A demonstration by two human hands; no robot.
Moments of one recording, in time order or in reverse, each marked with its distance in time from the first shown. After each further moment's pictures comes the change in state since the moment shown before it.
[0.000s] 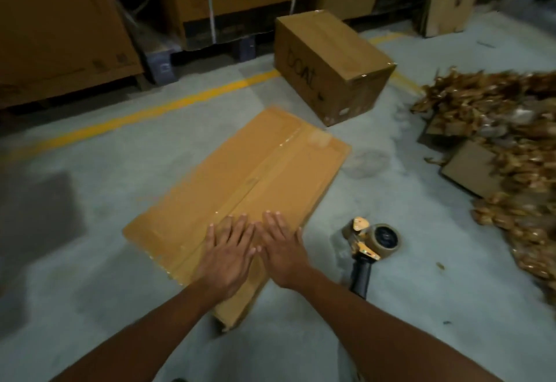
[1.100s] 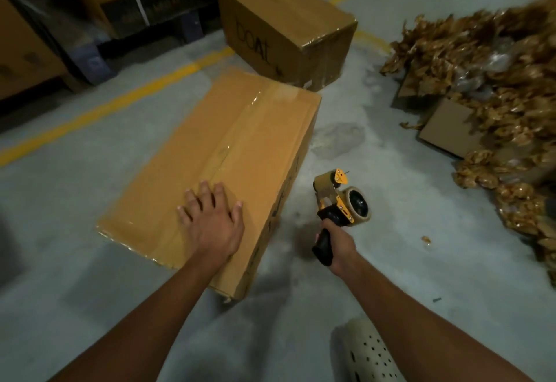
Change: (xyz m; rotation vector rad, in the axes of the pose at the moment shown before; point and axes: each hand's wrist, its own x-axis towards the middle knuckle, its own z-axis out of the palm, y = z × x) left_hand 0.110 0.060 -0.010 -0.118 0.124 -0.304; right_hand -0.022 0.173 -0.003 1.887 0.393 1.046
